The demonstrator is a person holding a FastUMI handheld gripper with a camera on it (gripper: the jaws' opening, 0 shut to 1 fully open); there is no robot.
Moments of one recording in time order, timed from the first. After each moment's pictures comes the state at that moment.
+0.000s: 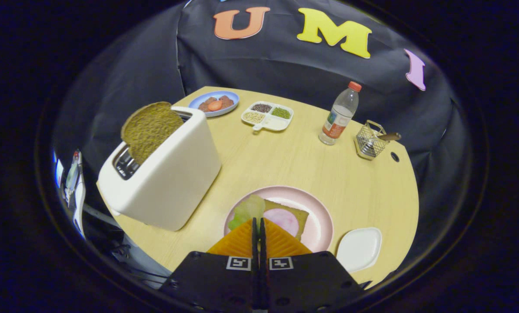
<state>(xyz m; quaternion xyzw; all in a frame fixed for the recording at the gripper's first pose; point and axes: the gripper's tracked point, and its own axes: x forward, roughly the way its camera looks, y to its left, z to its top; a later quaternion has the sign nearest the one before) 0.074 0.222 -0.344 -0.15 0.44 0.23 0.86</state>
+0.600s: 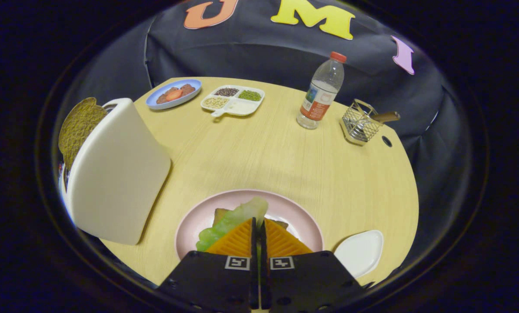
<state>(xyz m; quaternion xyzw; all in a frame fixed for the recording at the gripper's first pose) 0.135 0.199 -0.401 -0.14 0.46 0.16 0.86</state>
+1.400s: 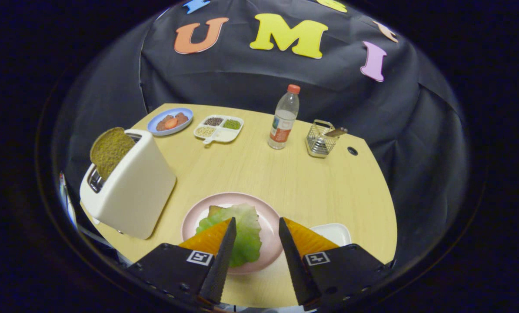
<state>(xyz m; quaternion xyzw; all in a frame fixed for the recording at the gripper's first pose) 0.090 0.150 -0.297 -0.11 0.39 0.12 0.91</state>
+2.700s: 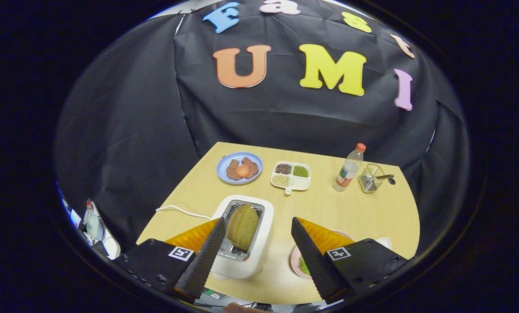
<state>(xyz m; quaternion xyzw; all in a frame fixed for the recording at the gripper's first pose) 0.041 0.381 -0.182 -0.05 0.36 0.22 0.91</state>
